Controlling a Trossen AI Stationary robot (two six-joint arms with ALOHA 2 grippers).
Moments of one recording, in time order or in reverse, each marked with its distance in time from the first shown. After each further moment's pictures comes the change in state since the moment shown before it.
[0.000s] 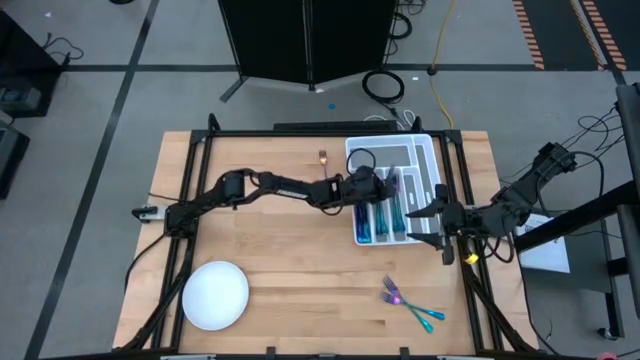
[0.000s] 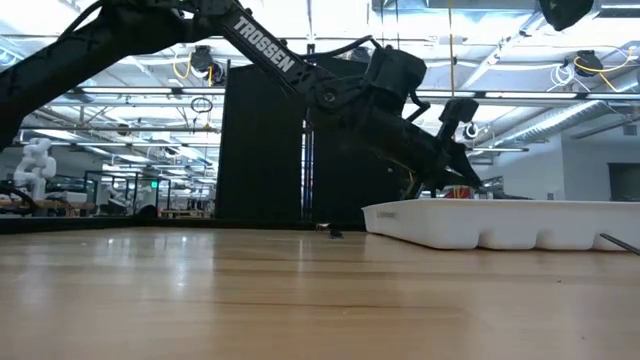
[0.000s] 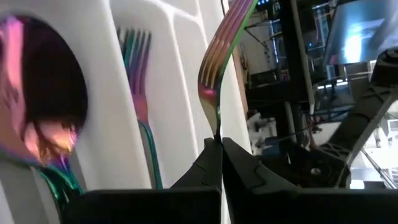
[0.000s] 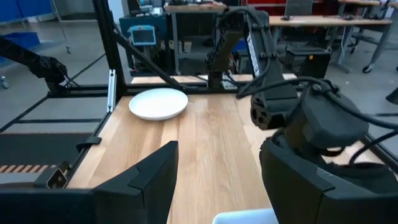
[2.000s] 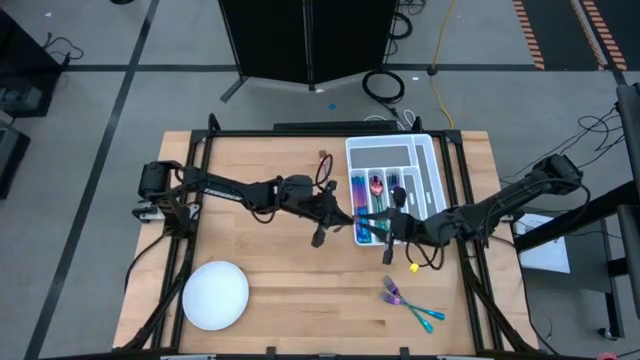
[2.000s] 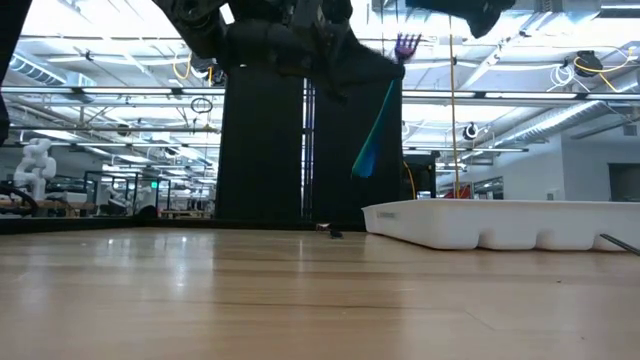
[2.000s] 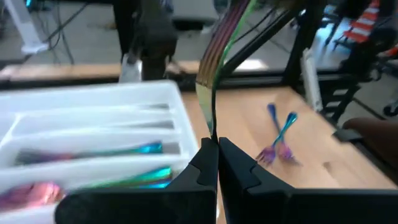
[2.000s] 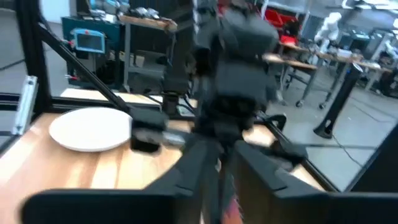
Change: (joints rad) left arm -0.081 -0.682 -0.741 0.128 0.436 1.334; right arm -0.269 0.531 0.000 0.687 -0.034 -0.304
